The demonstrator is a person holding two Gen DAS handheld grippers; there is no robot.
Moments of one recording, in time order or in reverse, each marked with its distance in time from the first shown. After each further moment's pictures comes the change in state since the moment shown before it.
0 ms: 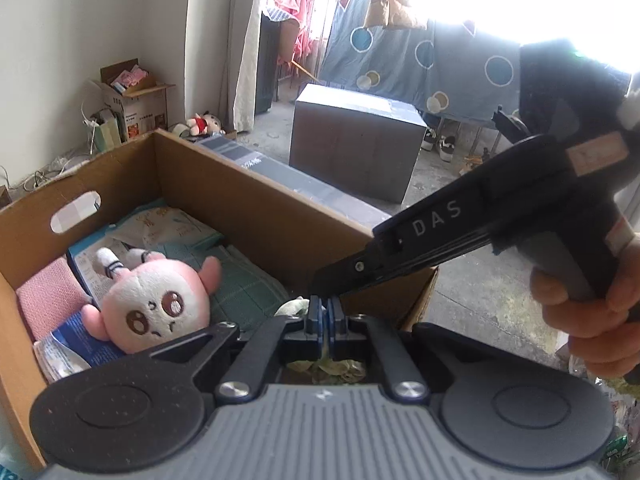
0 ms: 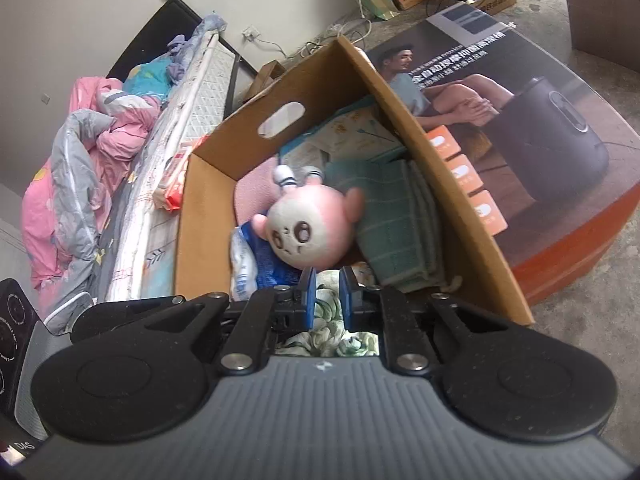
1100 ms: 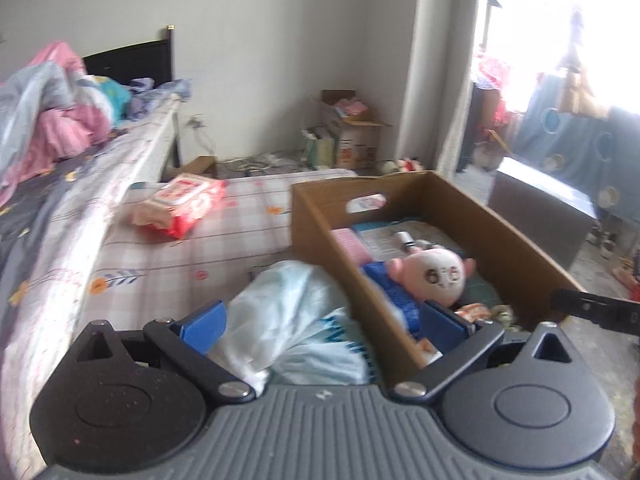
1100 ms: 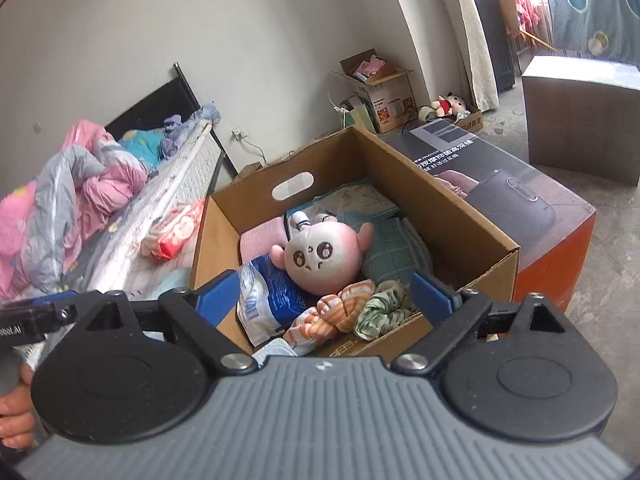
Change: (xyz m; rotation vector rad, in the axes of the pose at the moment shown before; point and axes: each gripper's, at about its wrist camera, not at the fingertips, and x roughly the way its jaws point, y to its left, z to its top) left arm -0.218 0.077 -0.087 -0.346 -0.158 0.565; right arm -0.036 0.106 -0.127 -0.194 -0.401 -0.182
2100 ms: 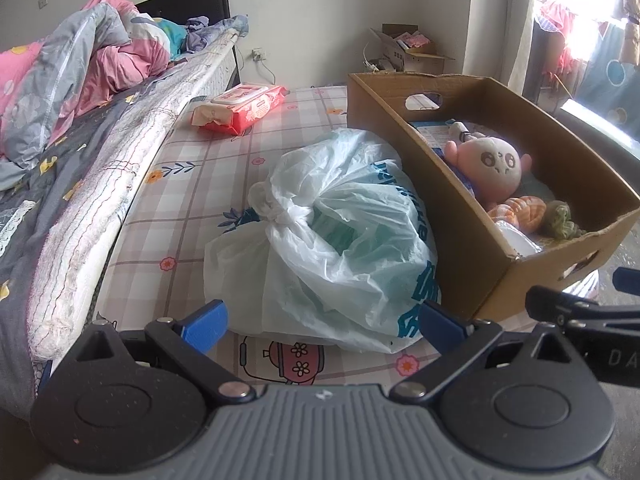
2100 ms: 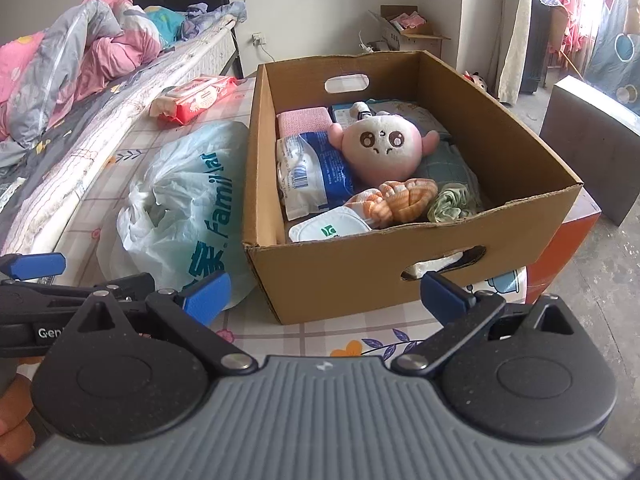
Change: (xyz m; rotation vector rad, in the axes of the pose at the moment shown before) left arm -0.011 -0.014 -0.074 -0.026 0.186 0.157; right arm 0.001 0.089 -0.072 -0.245 0.210 -0.046
